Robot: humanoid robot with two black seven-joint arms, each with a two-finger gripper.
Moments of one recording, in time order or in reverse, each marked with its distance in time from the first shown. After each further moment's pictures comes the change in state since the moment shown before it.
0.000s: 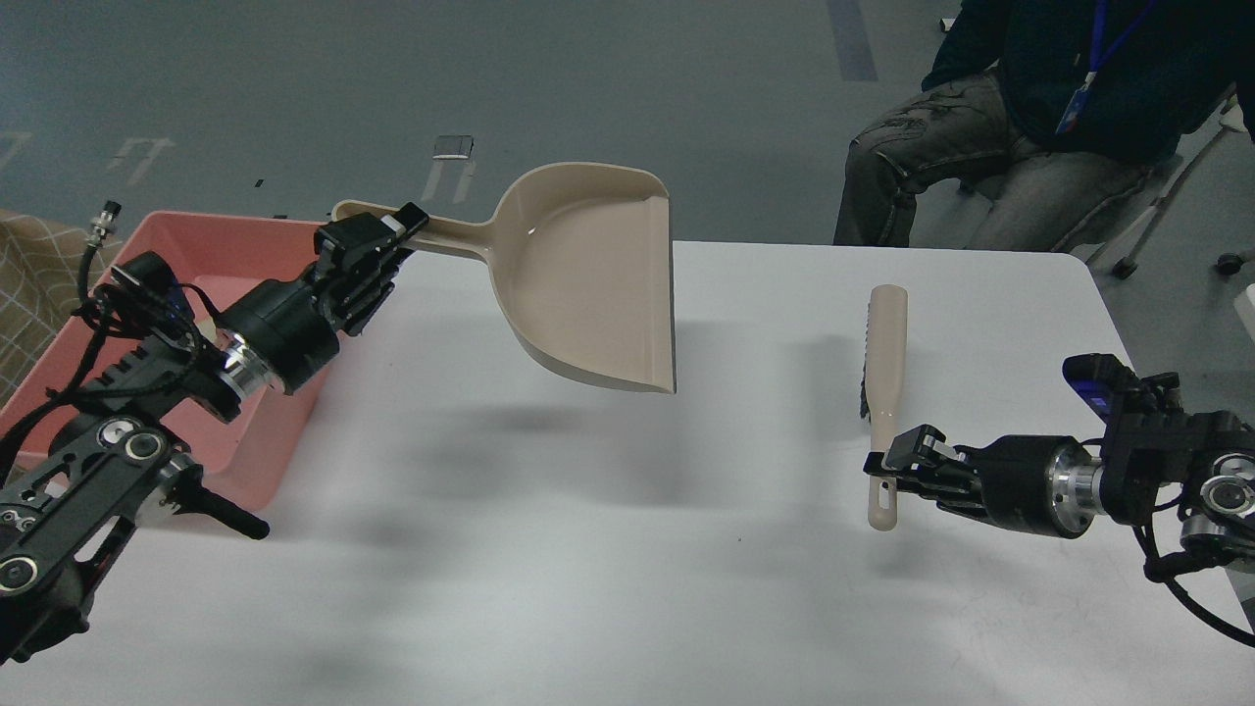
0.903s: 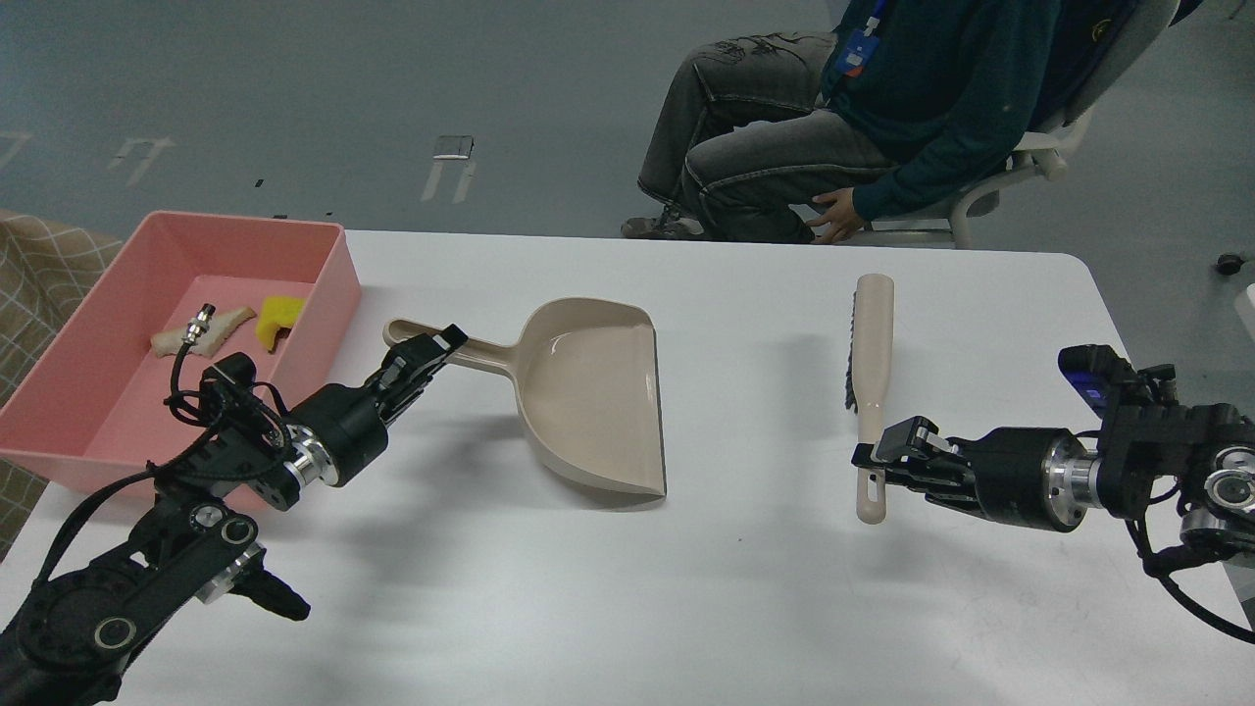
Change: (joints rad) left arm 0.024 -0.056 0.131 0.113 0.138 0.102 0.007; right arm -0.008 0.001 0.031 0.020 0.006 0.019 0.012
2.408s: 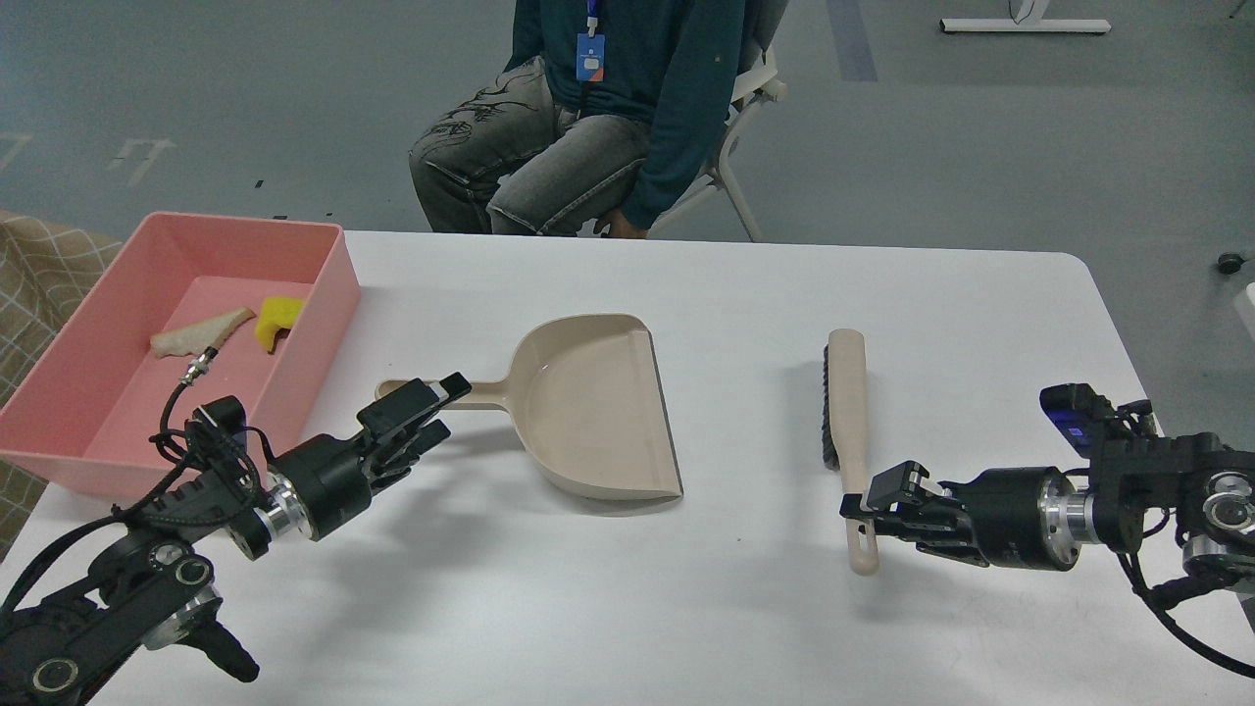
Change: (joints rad) left arm 0.088 0.093 0.018 -0.038 -0.081 -0.173 -0.128; right arm -0.053 0.008 0.010 -0.015 0.011 0.114 0.028
